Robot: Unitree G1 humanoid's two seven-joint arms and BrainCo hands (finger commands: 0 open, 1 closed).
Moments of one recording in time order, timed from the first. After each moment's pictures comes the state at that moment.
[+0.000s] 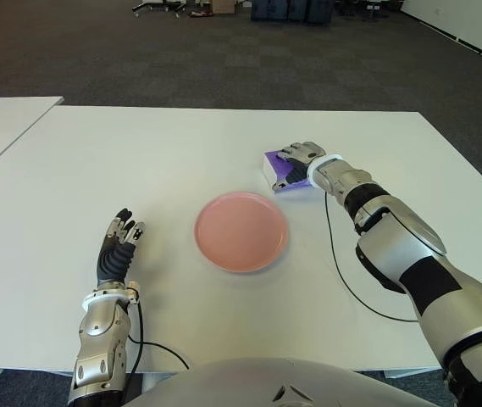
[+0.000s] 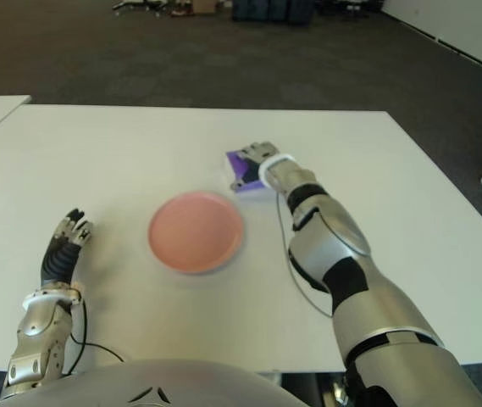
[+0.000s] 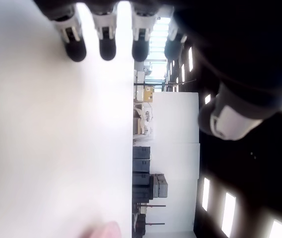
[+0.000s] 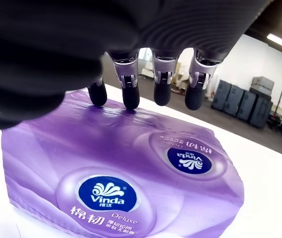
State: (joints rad) left arm 0.35 0.05 0.20 -0.08 -0.12 -0.05 0.00; right arm -1.09 -0.27 0.82 1.40 -0.97 -0.23 -0.11
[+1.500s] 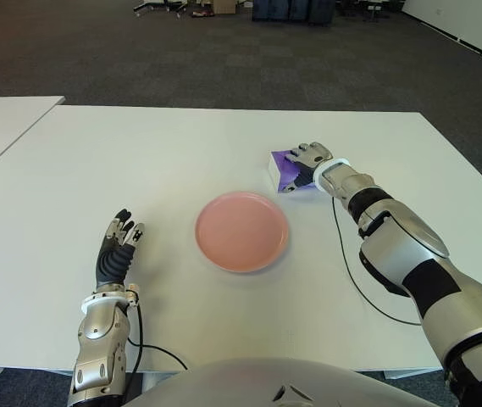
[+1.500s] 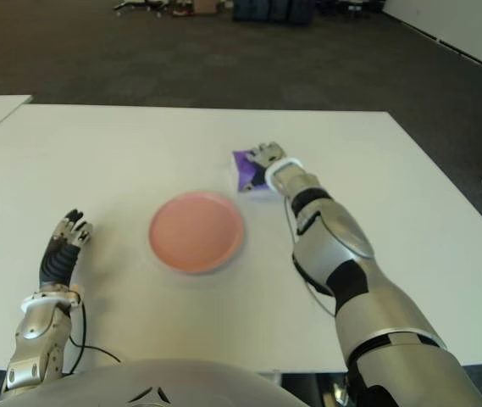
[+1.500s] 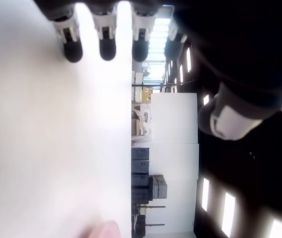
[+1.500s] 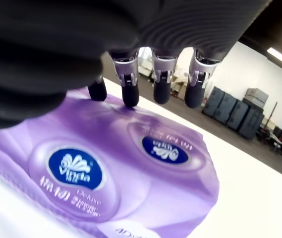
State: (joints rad) left arm 0.38 0.04 0.20 -0.11 -0.11 -0.05 0.01; right arm -1.05 -0.29 0.88 1.41 -1.02 -0.17 -0.15
